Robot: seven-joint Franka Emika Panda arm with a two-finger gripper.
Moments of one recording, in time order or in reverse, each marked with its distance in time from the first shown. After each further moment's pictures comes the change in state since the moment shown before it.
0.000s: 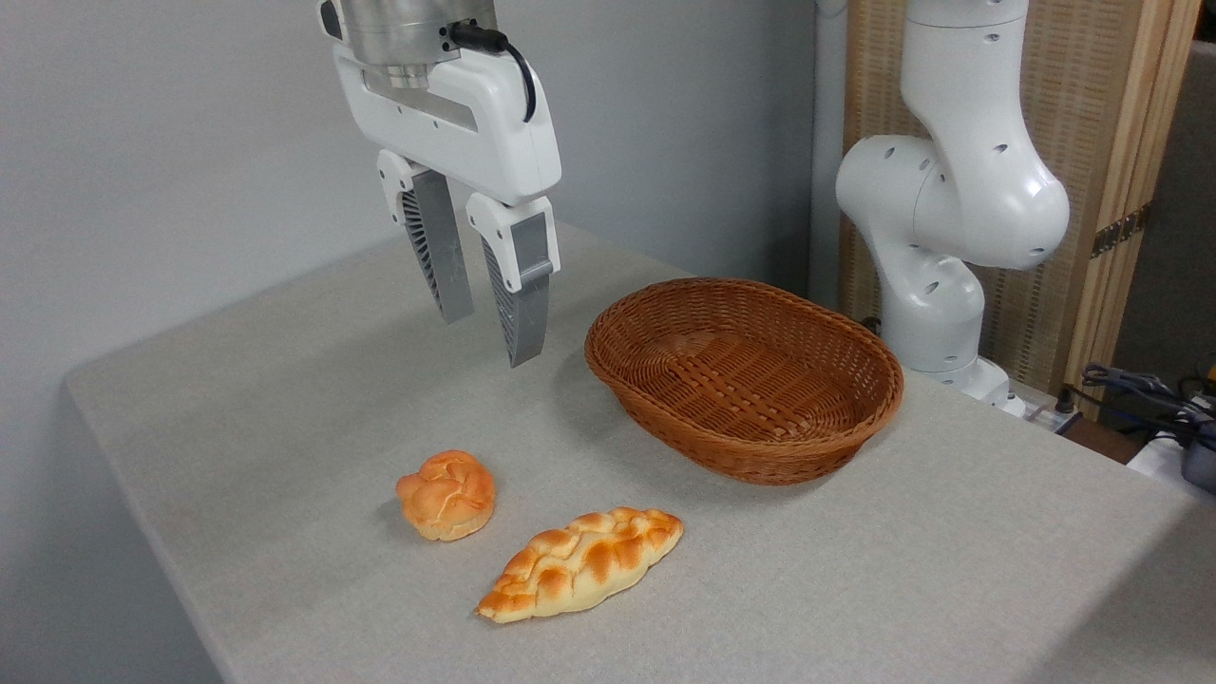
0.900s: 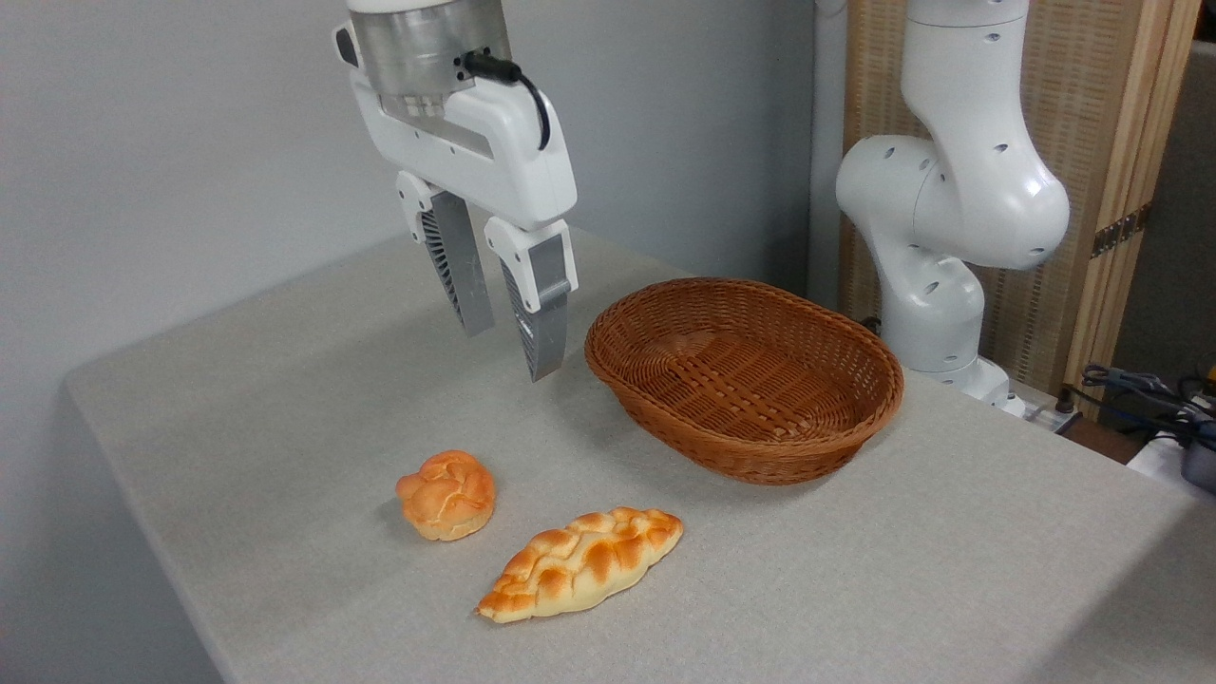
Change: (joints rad) arm -0.005 -0.007 0.004 -0.051 0.000 -0.003 0.021
